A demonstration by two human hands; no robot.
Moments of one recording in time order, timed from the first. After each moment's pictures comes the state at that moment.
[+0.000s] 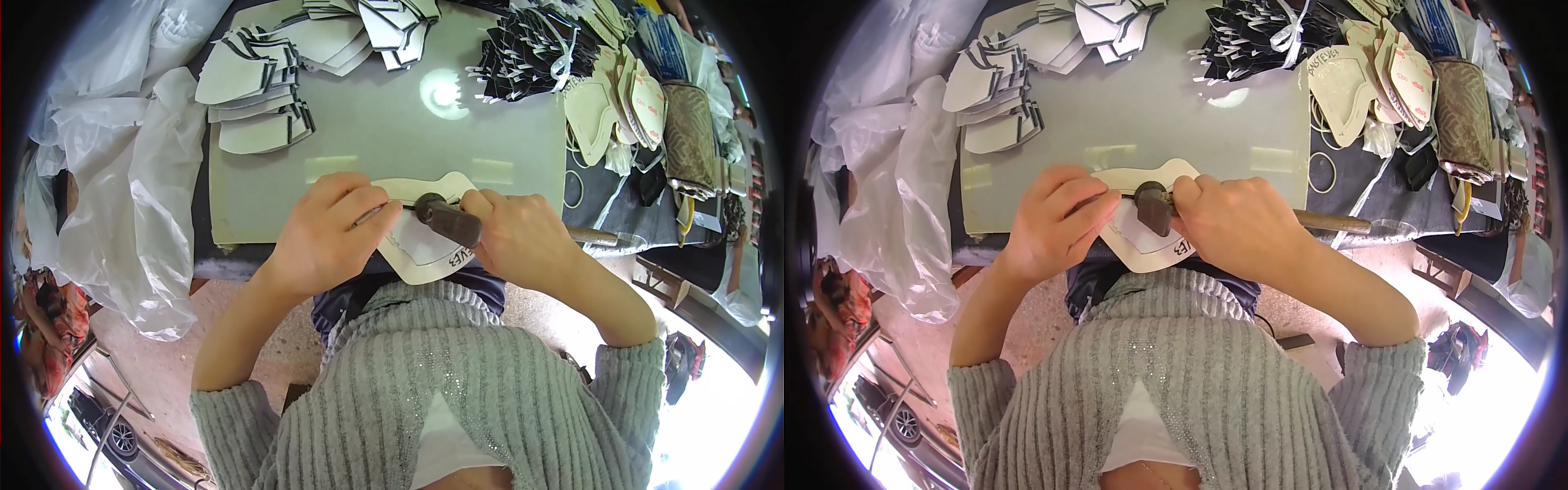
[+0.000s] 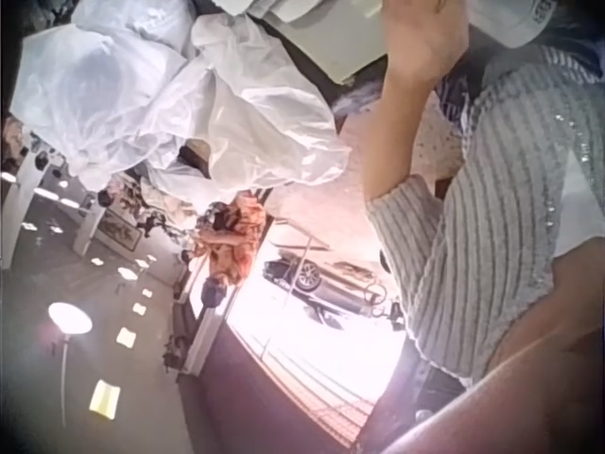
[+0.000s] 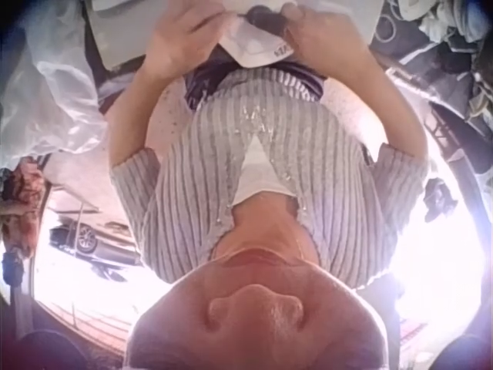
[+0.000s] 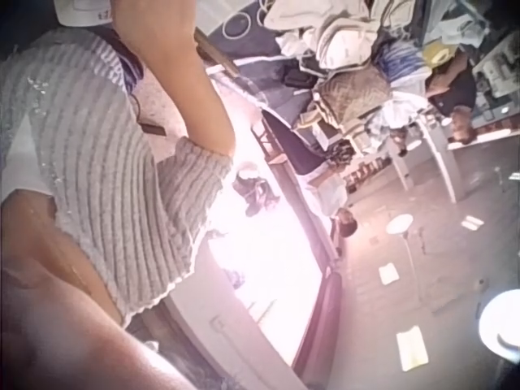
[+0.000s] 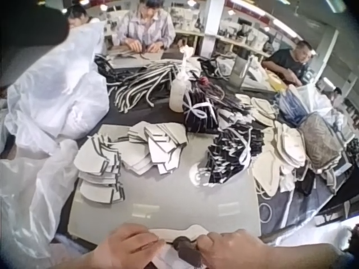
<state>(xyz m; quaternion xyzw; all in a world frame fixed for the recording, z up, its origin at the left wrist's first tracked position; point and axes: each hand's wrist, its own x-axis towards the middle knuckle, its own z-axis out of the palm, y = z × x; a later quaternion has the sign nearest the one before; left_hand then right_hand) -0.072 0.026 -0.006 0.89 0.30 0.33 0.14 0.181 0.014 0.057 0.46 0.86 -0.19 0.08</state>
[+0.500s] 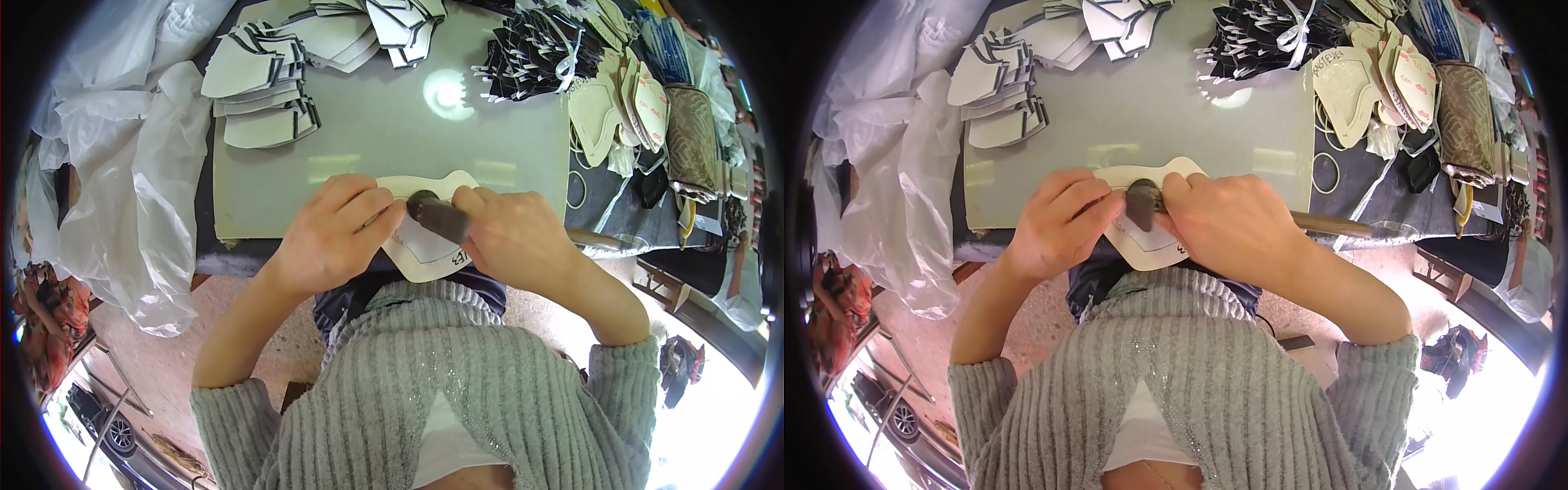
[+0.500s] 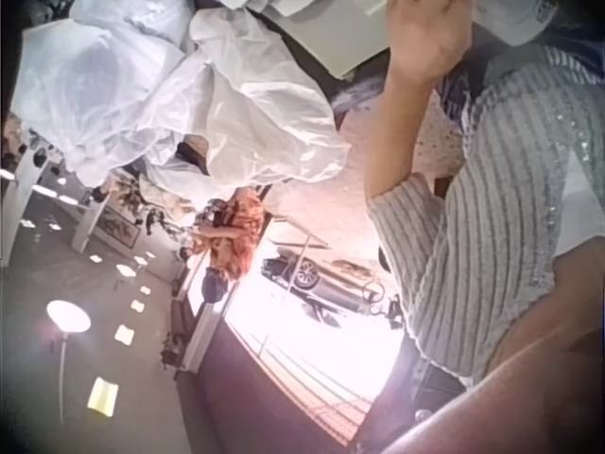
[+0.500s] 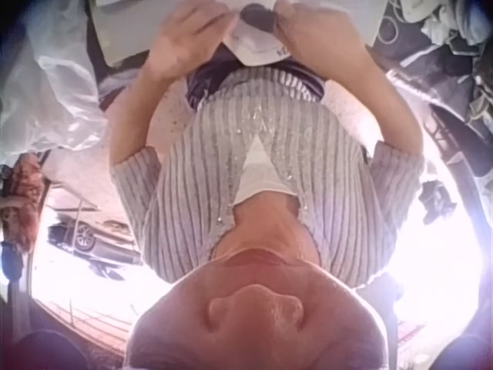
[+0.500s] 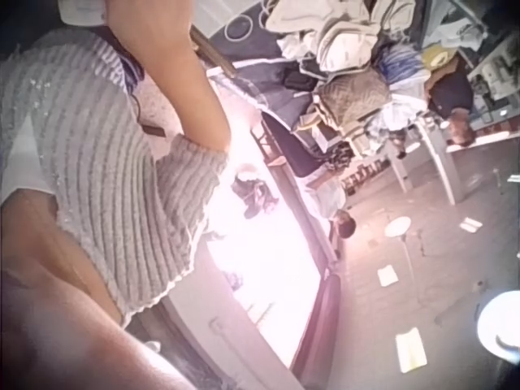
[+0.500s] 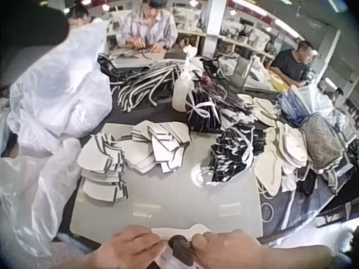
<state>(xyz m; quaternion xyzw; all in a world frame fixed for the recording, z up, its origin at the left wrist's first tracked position) -0.071 0.023 -0.007 0.88 0.29 0.34 0.13 0.170 0.016 0.057 0.45 0.88 -0.18 0.01</state>
